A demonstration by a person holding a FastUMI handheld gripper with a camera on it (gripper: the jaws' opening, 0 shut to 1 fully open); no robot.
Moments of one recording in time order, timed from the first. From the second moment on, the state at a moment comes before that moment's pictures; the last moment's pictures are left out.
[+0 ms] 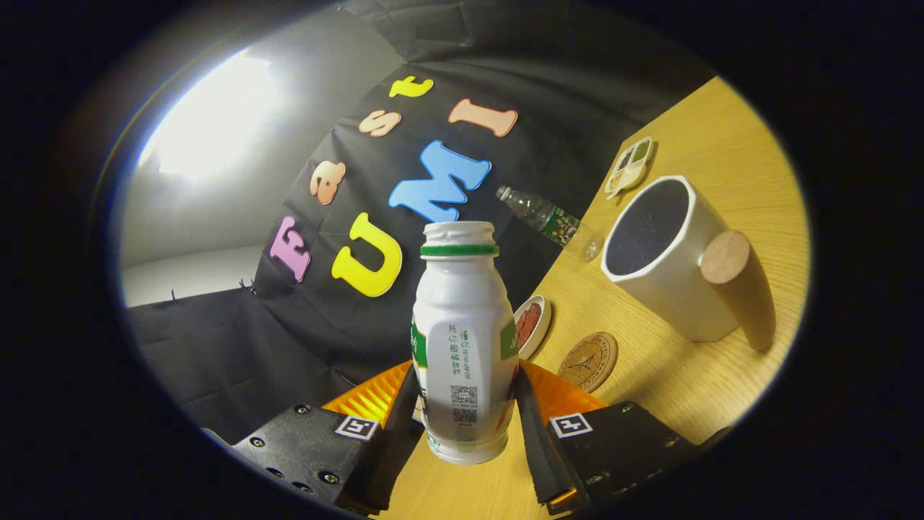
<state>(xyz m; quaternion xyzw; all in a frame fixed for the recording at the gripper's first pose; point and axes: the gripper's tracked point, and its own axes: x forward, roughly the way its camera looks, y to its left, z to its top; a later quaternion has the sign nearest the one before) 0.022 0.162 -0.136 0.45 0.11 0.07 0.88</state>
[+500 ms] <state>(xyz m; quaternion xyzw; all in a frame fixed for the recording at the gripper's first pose) 0.024 0.143 -0.120 0.57 0.09 0.05 0.82</state>
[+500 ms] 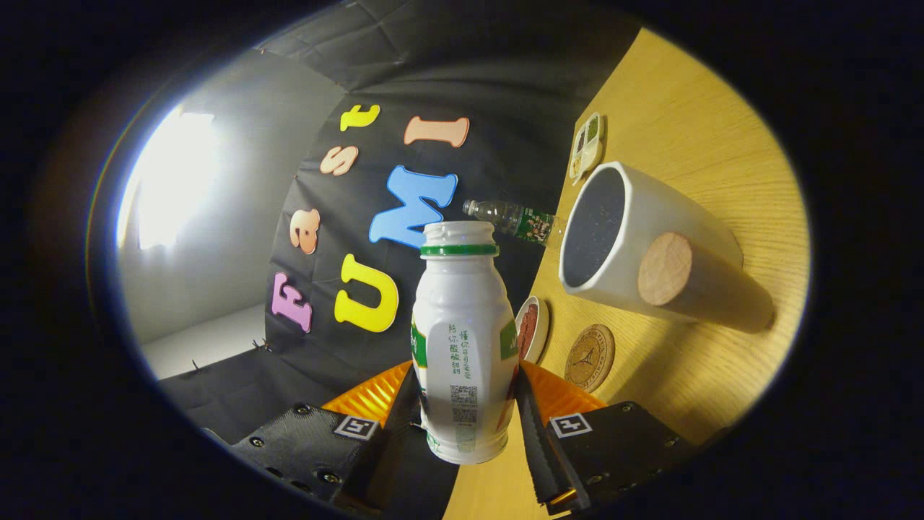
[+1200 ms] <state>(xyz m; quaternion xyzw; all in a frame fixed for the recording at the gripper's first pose) 0.034 0.139 -0.097 0.65 0.05 0.04 0.75</state>
